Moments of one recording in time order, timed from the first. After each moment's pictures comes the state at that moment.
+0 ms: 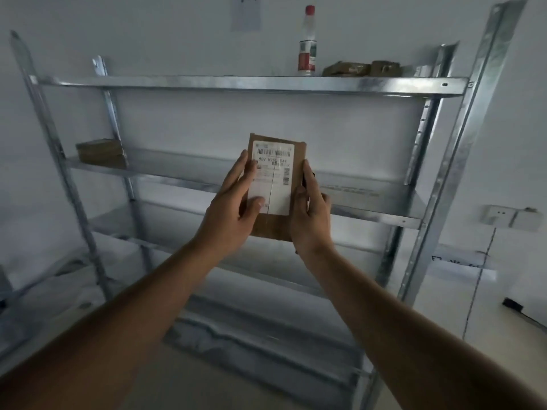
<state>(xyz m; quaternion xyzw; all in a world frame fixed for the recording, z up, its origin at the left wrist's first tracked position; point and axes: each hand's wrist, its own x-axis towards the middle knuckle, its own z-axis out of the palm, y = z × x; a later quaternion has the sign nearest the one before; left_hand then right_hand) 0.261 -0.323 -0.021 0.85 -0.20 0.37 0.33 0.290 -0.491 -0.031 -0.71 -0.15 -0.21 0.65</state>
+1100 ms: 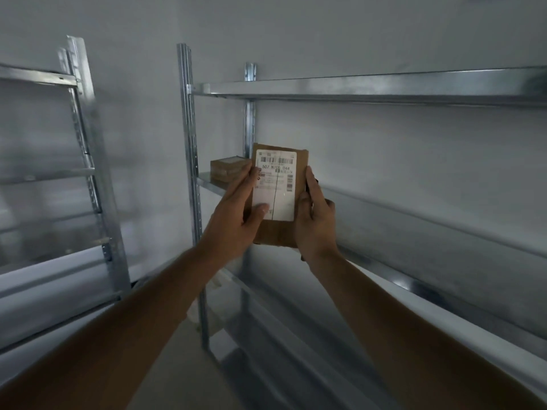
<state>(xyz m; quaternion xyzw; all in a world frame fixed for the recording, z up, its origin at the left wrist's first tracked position) 0.533 0.184 -0.031 0.86 -0.02 0.43 0.28 0.628 0.040 -0.030 -0.70 -0.30 -0.09 0.64</state>
